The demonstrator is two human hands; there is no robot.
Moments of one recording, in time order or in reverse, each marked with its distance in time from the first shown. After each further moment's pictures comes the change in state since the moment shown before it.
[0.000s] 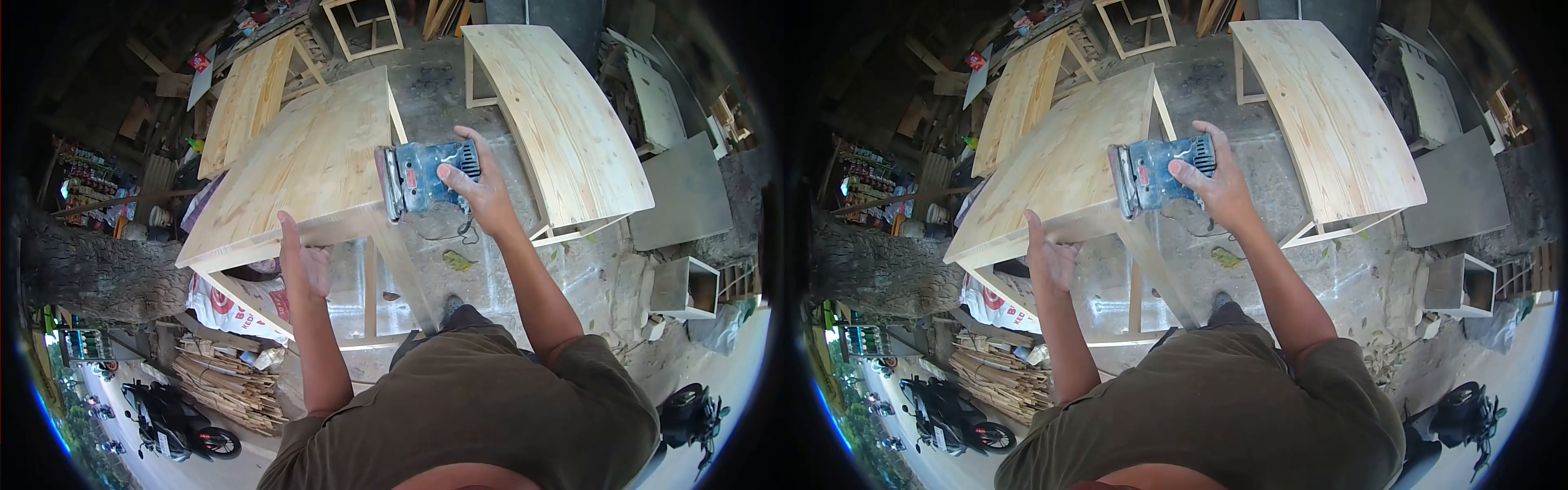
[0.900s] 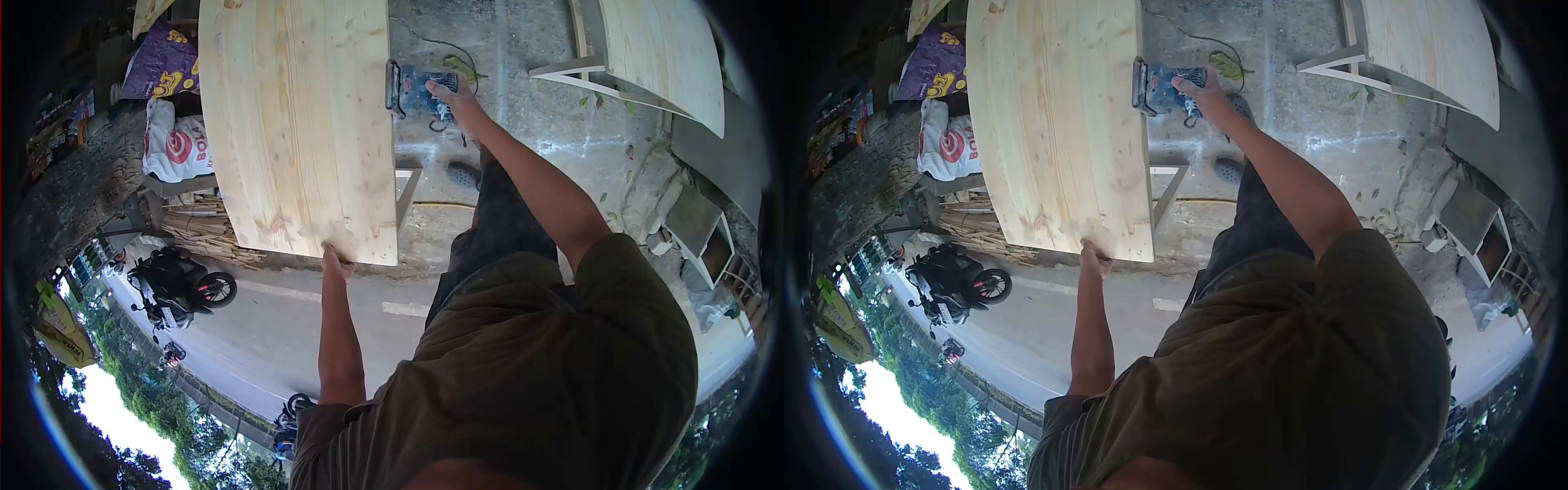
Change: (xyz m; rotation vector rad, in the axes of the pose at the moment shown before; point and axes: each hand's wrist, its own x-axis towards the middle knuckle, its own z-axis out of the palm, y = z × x) left_hand -0.295 -0.340 -0.376 0.068 0.999 -0.835; right_hand -0.177 0.377 0.004 0.335 -0.246 0.918
